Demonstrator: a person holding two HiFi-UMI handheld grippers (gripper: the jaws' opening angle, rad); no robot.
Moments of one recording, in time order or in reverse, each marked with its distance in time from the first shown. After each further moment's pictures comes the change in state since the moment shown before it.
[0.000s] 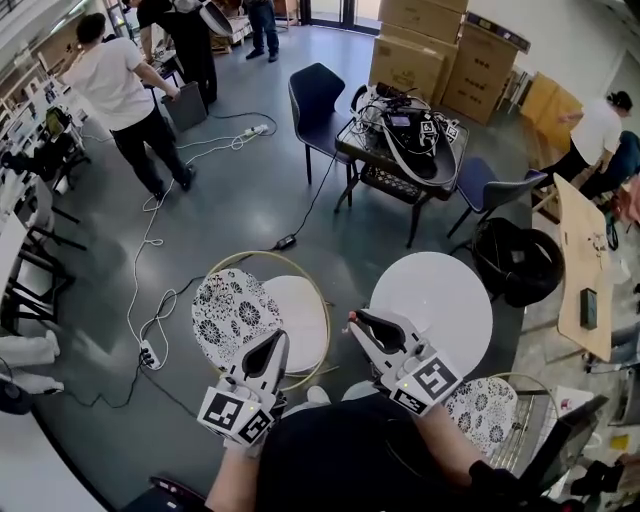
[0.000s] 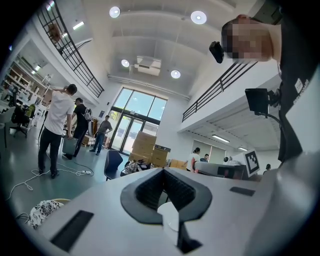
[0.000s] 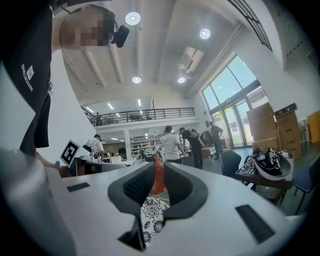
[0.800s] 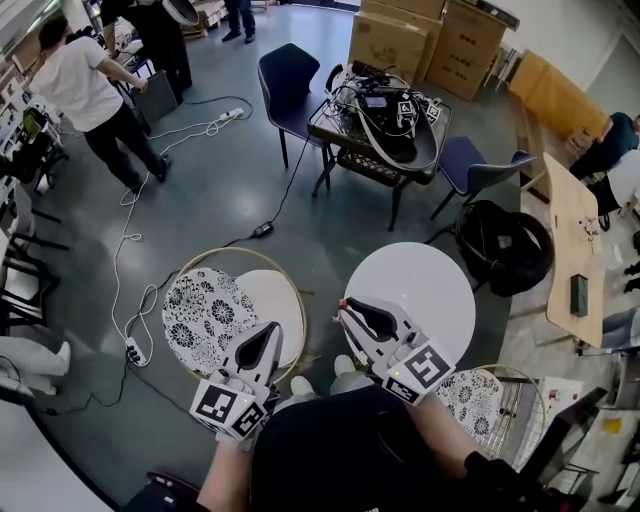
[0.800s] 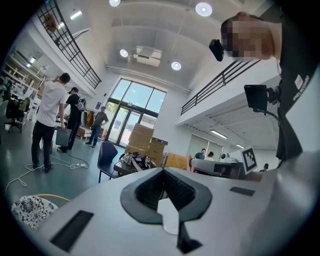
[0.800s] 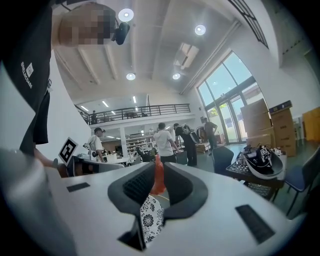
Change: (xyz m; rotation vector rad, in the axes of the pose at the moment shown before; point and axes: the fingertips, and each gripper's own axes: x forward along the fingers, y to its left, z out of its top) left arm 0.085 -0.022 -0.024 -0.017 0.083 -0.035; right arm -0.016 -0.086 -0.009 0.026 0.044 -0.037
